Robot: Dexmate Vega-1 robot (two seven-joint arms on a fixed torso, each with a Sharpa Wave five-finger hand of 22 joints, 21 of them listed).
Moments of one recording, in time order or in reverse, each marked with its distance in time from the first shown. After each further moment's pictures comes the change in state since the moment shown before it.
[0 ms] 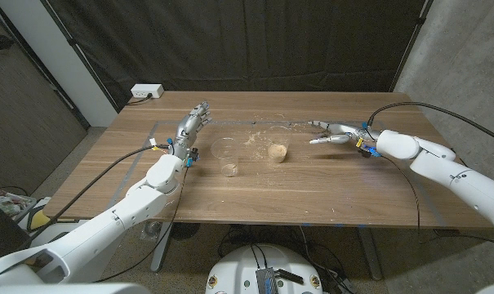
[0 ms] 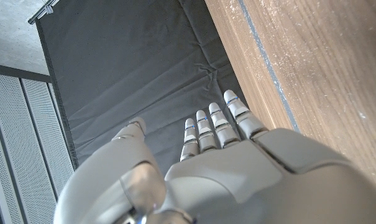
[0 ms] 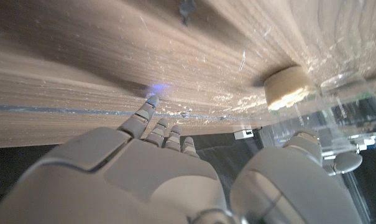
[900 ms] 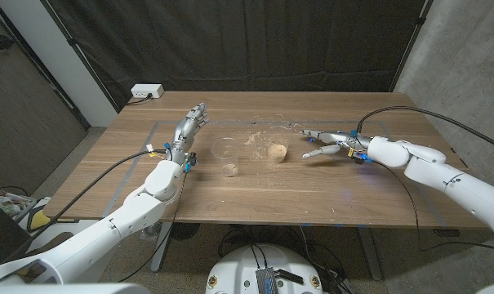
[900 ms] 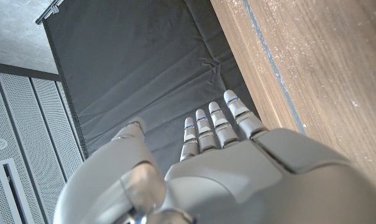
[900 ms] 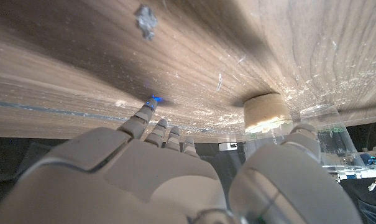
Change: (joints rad) left arm 0.049 0.015 -0.014 -0.028 0.041 -0.052 0.044; left_hand -0.007 0.007 0.000 0.000 0.000 0.014 0.004 0.000 0.000 0.012 -0.001 0.000 0.000 0.008 -0.002 0.000 0.000 0.000 0.000 -0.005 0.000; right arm -0.019 0.014 -0.039 -0.059 -0.099 -0.002 -0.057; right_hand 0.031 0.015 -0.007 -0.007 0.015 -0.005 0.013 0.012 0.002 -0.015 0.013 0.004 0.000 -0.011 0.001 0.005 0.002 -0.036 0.022 -0.008 0.000
